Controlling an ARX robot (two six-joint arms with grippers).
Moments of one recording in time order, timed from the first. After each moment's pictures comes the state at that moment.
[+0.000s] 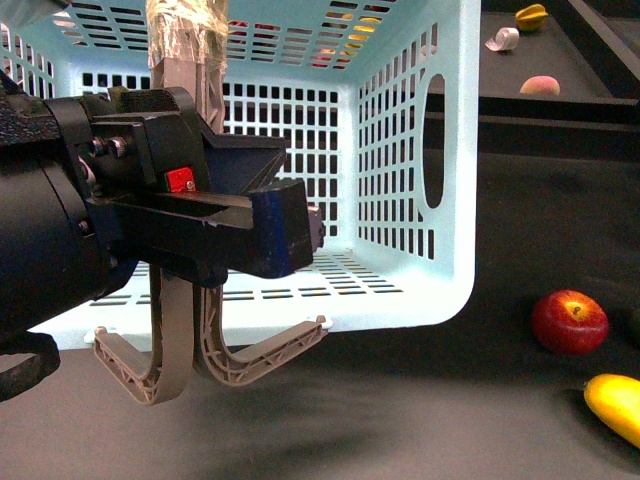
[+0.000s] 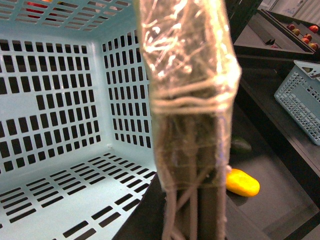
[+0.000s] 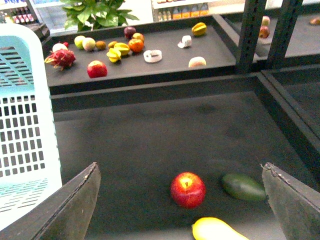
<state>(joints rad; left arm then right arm) -0.54 1.46 0.34 0.93 0.05 -0.26 -0.06 0.25 0.04 -0.02 0.04 0.12</state>
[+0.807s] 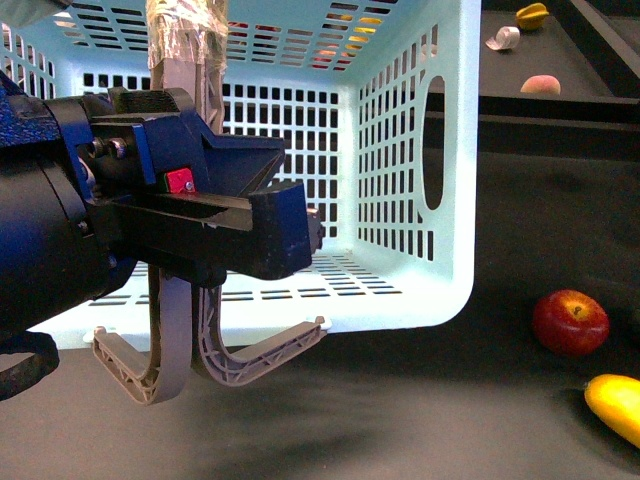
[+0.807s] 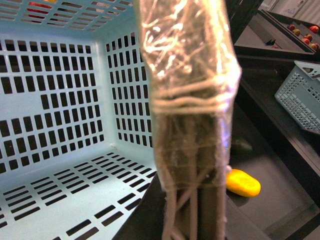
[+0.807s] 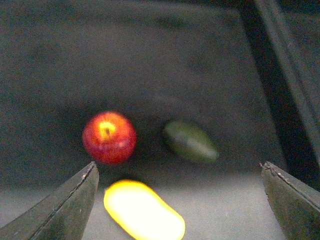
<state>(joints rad) -0.54 1.46 0.34 0.93 0.05 -0.25 -0.44 1.90 0.27 1.01 -0.22 -0.30</state>
